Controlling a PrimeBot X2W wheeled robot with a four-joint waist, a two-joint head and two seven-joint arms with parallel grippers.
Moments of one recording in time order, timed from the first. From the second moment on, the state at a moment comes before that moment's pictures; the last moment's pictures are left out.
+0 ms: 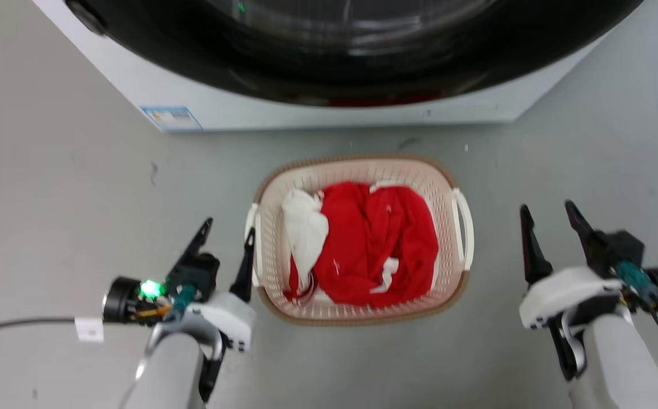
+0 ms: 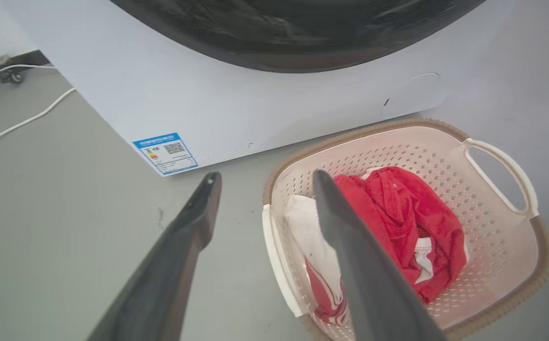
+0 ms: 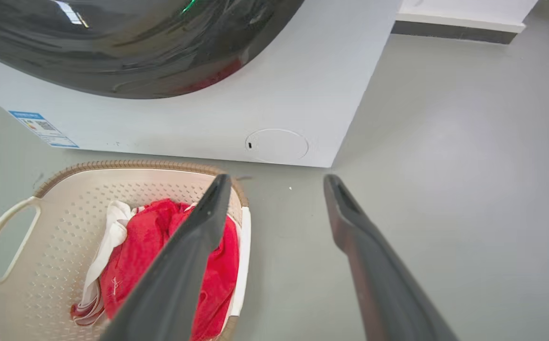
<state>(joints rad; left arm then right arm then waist) -0.32 0.10 -0.16 0.48 0.02 -0.04 -0.26 -0.33 -0.05 -0.08 0.50 -0.02 0.13 -0.26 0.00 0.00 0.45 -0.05</state>
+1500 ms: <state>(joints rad) -0.88 0.13 -0.24 1.13 0.00 -0.07 -0.27 -0.92 -0.05 0.14 1.21 0.12 0.13 -0.18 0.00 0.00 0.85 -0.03</state>
